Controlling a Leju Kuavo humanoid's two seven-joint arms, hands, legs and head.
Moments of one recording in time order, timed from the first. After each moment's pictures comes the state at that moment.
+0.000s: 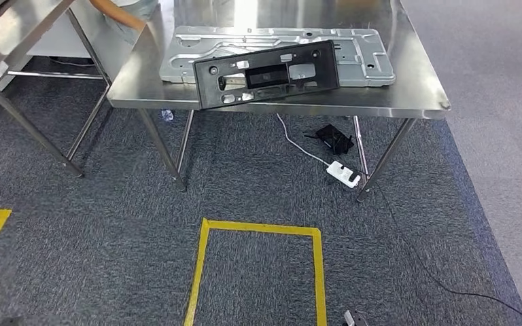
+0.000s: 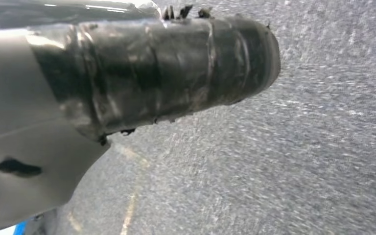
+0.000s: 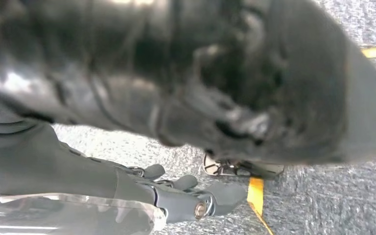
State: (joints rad) left arm -0.13 0.34 1.11 -0.24 -1.00 -0.02 0.21; right arm -0.06 0.05 0.04 -0.20 -0.17 0.19 -0.08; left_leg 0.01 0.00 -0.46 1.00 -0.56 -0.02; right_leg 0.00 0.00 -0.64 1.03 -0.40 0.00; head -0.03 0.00
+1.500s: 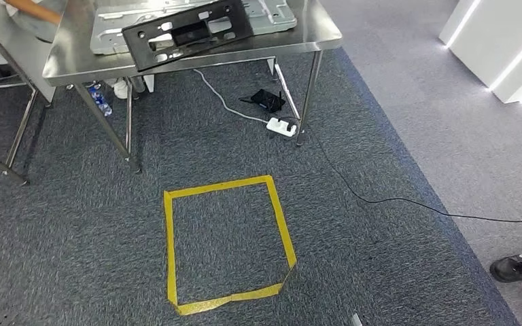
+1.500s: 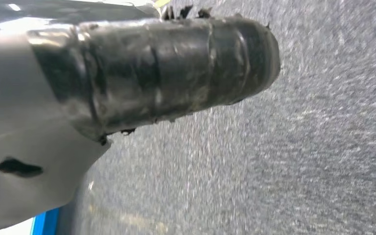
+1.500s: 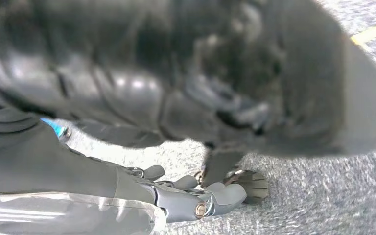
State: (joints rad) left arm -0.13 0.38 1.10 -0.23 -1.01 -0.06 0.17; right arm -0.08 0.01 0.03 -0.19 -0.34 0.22 0.02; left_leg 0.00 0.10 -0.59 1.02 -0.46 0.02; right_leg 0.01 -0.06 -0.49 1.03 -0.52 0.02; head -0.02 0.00
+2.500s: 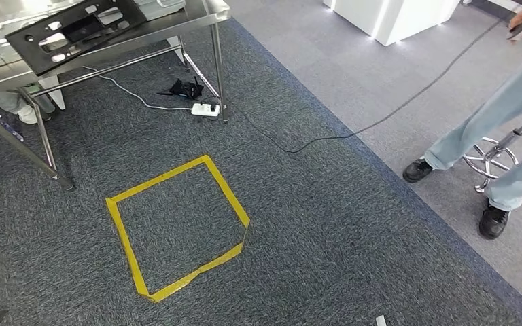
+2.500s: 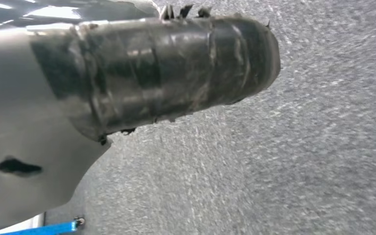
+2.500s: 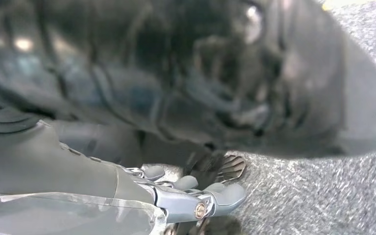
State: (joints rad) left arm -0.13 0.41 1.10 -0.23 -0.96 -0.09 0.17; right arm -0.08 0.02 -0.14 -0.18 -0.53 0.31 0.03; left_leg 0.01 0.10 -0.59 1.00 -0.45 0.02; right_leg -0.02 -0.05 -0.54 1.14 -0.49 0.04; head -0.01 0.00
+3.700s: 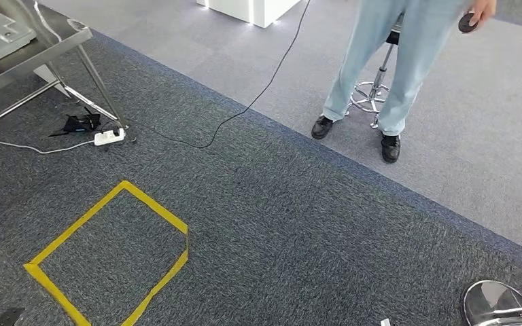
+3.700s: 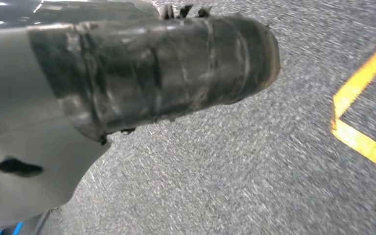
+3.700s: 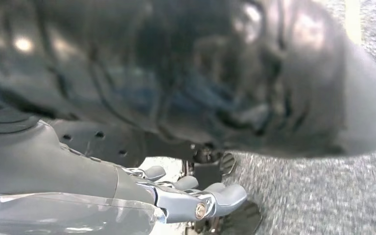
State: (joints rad) left arm -0.13 0.39 1.08 -0.21 -1.00 -0.15 0.07; right arm -0.07 0.01 -0.15 -0.17 -0.56 0.29 0.05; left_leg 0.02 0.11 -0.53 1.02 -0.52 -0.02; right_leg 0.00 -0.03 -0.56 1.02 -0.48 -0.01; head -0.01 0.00
